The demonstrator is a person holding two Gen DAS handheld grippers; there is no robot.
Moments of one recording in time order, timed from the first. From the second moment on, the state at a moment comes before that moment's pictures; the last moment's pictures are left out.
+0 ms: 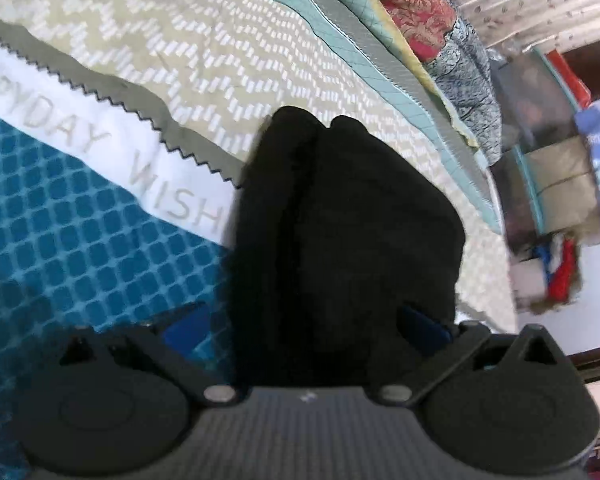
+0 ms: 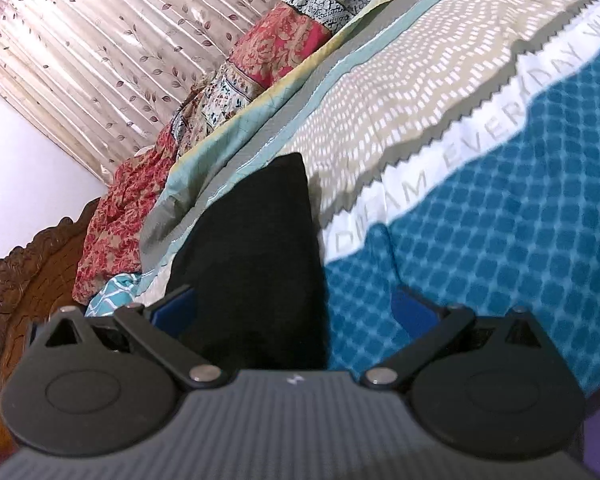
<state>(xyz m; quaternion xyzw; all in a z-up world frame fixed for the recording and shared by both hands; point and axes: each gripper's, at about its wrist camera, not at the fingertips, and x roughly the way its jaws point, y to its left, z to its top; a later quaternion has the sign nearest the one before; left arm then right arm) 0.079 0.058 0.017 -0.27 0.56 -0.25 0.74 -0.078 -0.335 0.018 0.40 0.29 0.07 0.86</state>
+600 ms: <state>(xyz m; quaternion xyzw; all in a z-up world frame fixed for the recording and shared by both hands) 0.054 0.018 0.021 -0.13 0.52 -0.26 0.80 -0.050 -0.236 0.051 0.14 0.30 0.11 0.94</state>
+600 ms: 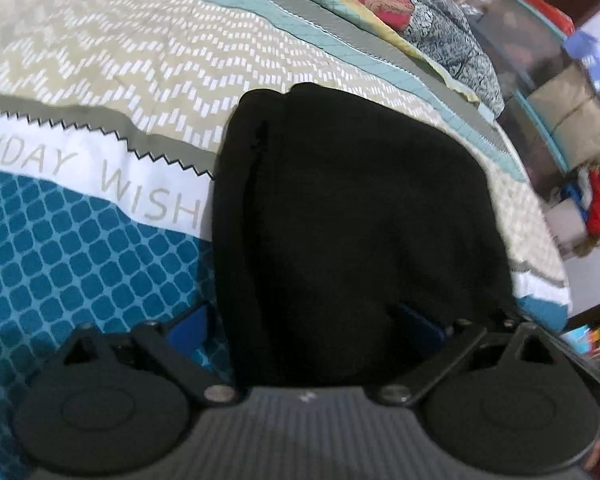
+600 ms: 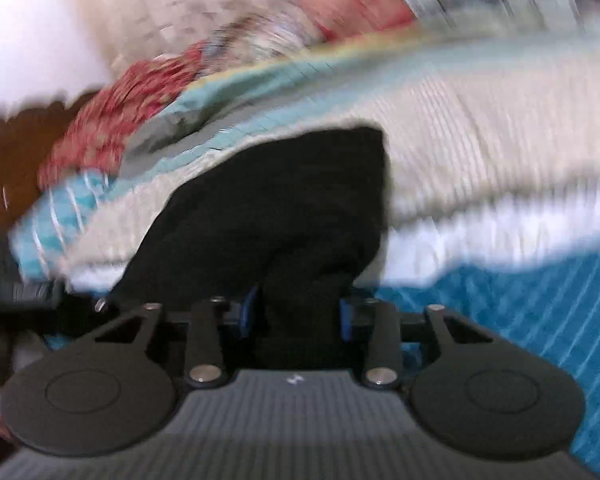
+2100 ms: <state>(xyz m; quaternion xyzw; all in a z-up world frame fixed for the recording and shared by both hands) 0.039 0.016 0.019 -0.15 0.50 -0.24 0.82 -0.024 -0.297 -0.004 0.38 0.36 0.16 0.84</state>
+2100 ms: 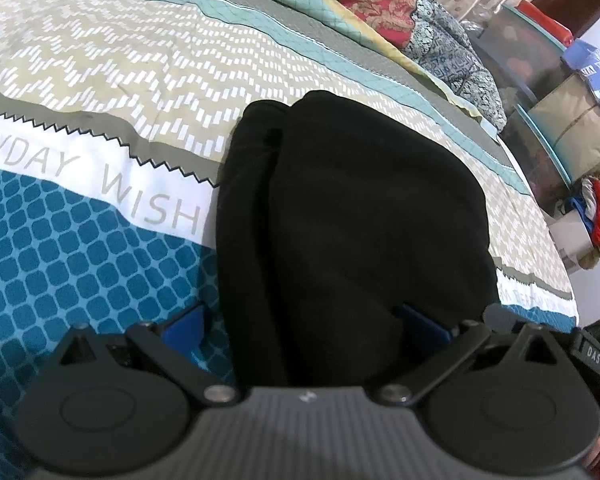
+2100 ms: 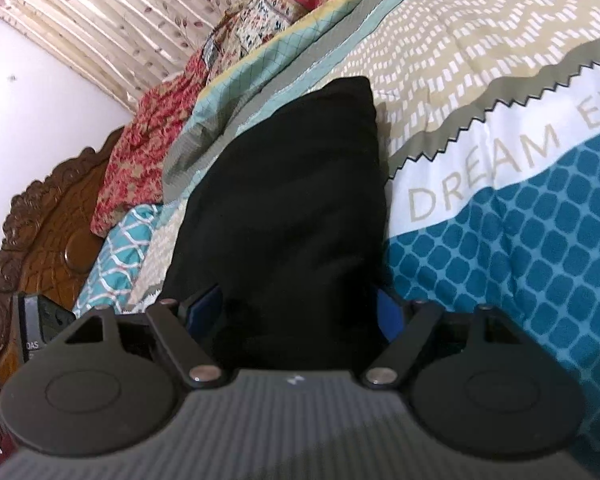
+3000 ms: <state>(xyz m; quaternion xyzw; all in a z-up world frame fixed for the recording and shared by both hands) 0.044 0.010 0.027 -0.16 0.51 -0.25 0.81 -0.024 -0.268 0.001 0.32 0.36 0.15 0.86</state>
